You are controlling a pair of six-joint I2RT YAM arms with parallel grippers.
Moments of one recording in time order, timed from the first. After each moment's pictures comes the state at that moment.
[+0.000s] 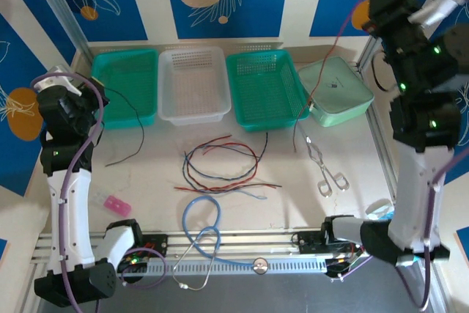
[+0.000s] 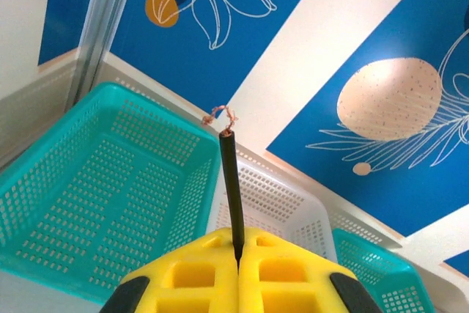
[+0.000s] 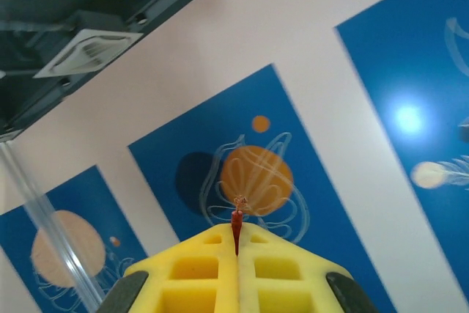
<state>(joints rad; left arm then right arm) 0.18 0.94 1.19 -0.43 0.10 -0.55 0.10 1.31 2.11 -0.46 -0.11 0.53</state>
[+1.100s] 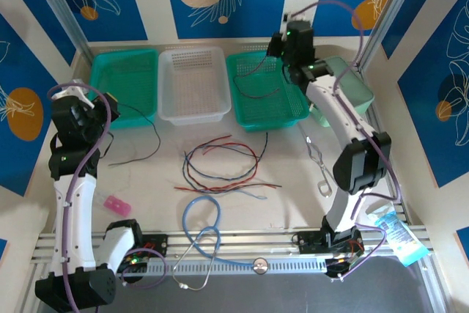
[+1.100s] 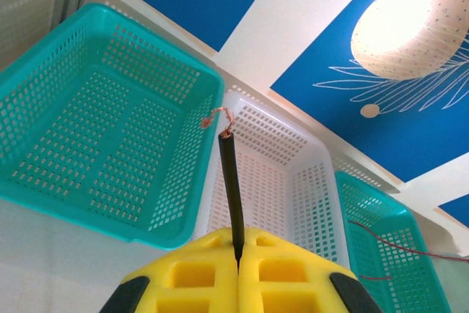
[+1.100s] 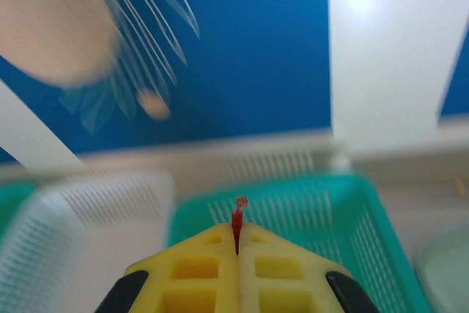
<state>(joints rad) 0.16 0.90 1.07 -0.47 0.17 -0.57 0.33 1.81 1.76 -0.32 0.18 0.32</state>
